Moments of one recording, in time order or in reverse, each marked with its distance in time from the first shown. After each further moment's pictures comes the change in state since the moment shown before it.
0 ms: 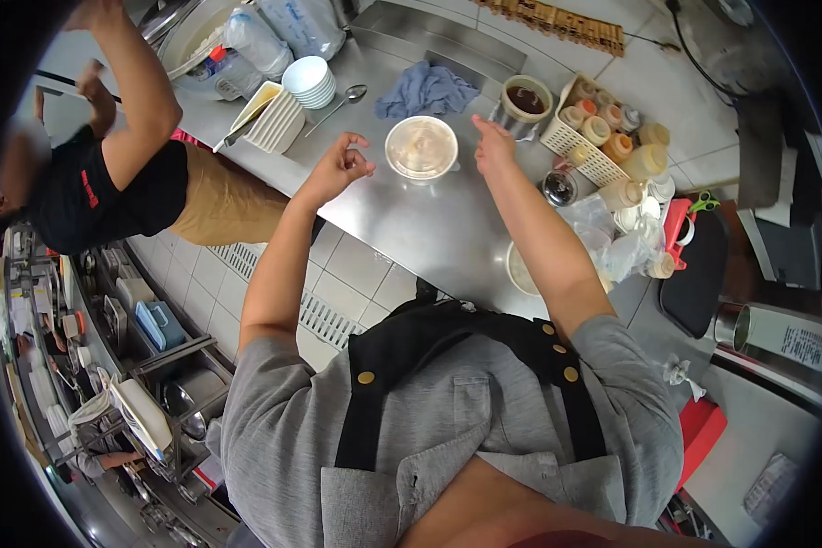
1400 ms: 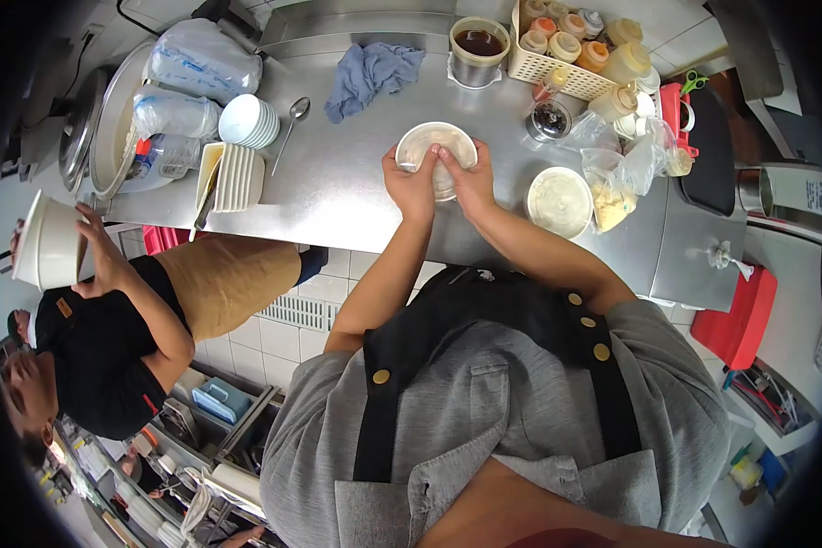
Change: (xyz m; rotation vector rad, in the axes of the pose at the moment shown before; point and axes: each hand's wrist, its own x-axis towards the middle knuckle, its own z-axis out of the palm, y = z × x) left_hand 0.043 -0.022 0.174 -0.339 0.579 -0.021; right_hand -0.087 0.108 -0.022 -0.173 0.171 -0.419
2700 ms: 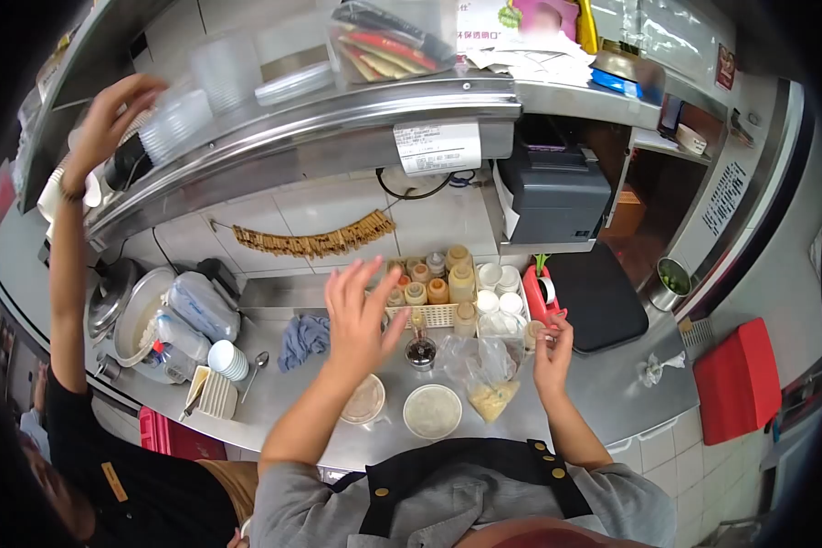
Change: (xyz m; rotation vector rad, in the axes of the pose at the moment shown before) left_hand -0.114 0.291 0.156 0.666 -0.305 1.598; right_hand 0.011 -0.215 -0.371 -0.328 0.429 -0.734
